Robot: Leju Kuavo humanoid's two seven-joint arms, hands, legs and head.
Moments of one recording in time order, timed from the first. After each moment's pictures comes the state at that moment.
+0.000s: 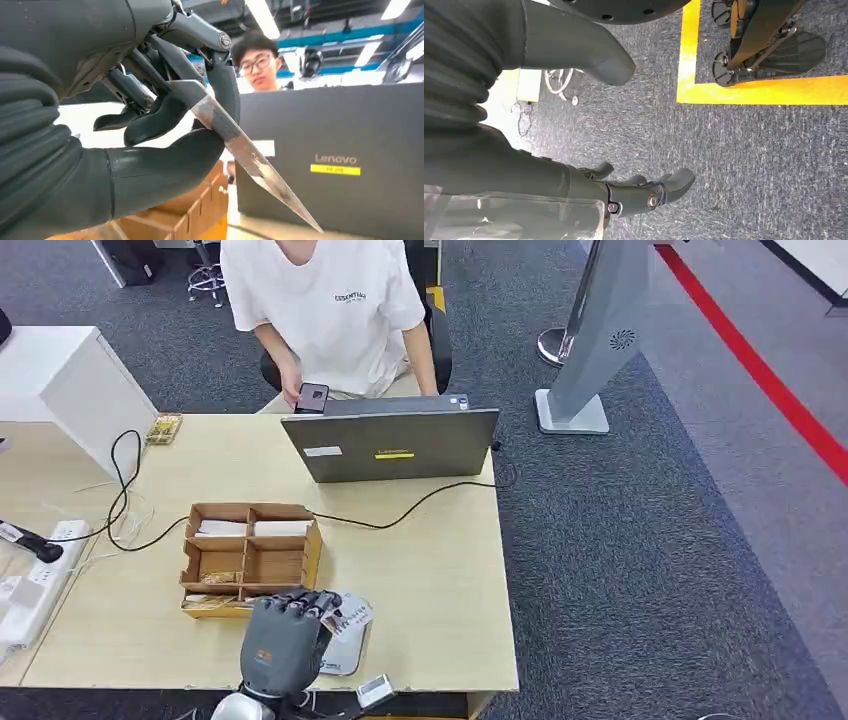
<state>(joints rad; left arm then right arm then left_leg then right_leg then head) 0.04 0.01 -0.54 -1.55 -1.45 0.61 0.07 -0.04 0.17 -0.82 -0.19 1.03 -0.12 0.01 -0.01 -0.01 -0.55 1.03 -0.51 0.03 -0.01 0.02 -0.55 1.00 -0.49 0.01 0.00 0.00</state>
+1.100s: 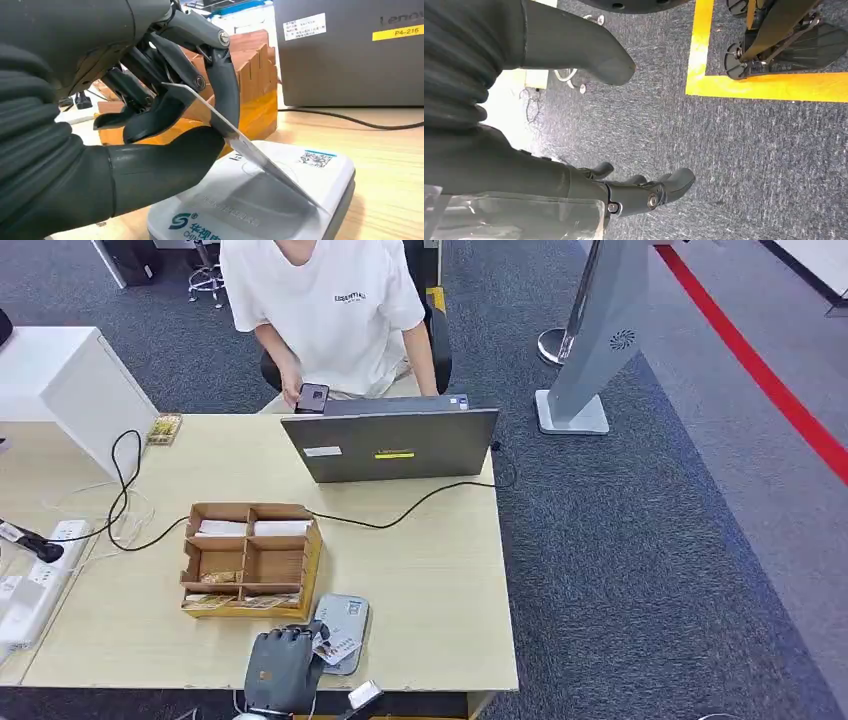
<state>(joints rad) 0.06 -0.03 -0.46 -1.26 -1.36 0.64 0.11 -0.04 0.17 -0.82 -0.19 1.10 -0.12 0.03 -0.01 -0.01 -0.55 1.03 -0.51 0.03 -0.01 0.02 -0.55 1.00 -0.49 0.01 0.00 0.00</state>
